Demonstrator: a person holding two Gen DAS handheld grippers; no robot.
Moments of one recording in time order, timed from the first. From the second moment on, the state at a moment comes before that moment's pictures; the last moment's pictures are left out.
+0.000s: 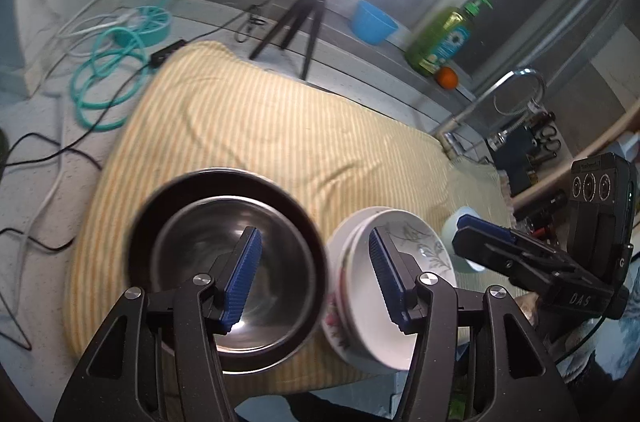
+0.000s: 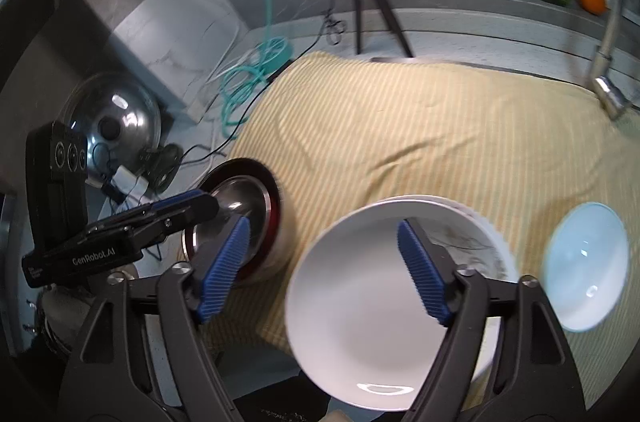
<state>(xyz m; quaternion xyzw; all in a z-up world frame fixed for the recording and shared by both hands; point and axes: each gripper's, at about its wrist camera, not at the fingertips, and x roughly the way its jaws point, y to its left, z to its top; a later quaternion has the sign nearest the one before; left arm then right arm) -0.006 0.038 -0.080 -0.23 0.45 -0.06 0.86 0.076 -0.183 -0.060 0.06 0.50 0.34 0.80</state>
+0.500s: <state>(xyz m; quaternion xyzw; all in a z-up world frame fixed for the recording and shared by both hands) 0.040 -0.057 -0.085 -0.21 0.46 -0.16 0.85 0.096 -0.333 -0.079 0.11 0.50 0.18 0.84</state>
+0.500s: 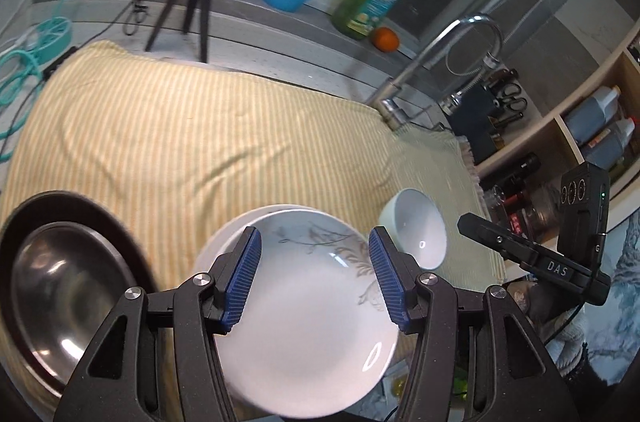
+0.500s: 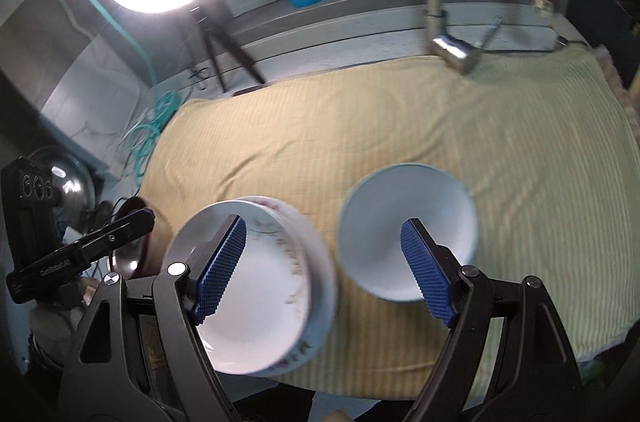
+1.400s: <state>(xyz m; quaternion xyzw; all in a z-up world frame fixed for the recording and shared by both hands) 0.097 -0.186 -0.132 -0.17 0.53 -0.23 0.80 0.111 -0.409 -0.153 0.18 0.56 0.16 0.79</state>
